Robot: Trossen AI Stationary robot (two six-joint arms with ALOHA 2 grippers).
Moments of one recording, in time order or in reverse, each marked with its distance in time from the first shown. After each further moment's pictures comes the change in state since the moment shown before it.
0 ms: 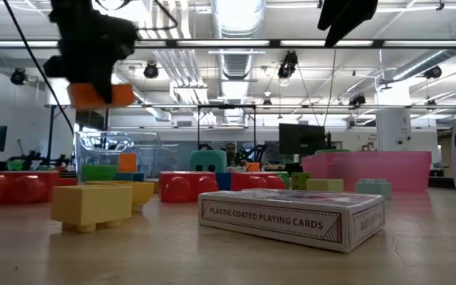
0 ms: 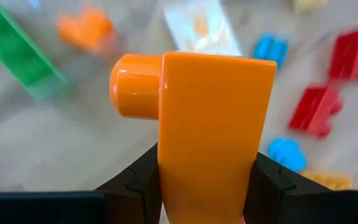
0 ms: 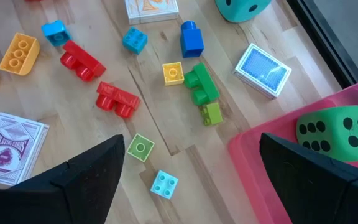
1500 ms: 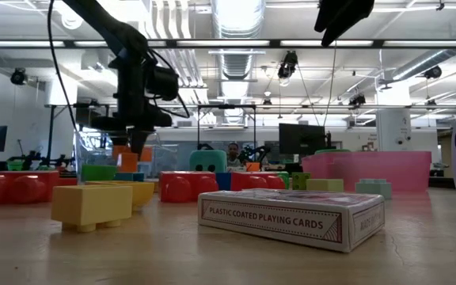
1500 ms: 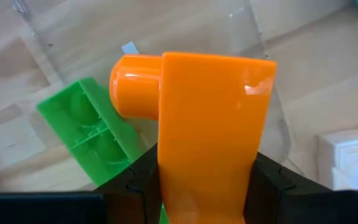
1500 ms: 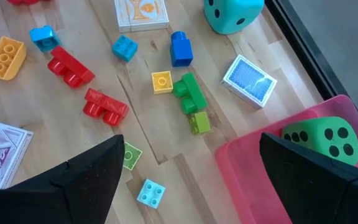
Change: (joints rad) left arm 0.688 0.455 0.117 0.099 0.150 0.471; right arm -0.001 0.000 0.000 0.007 0.055 -0.038
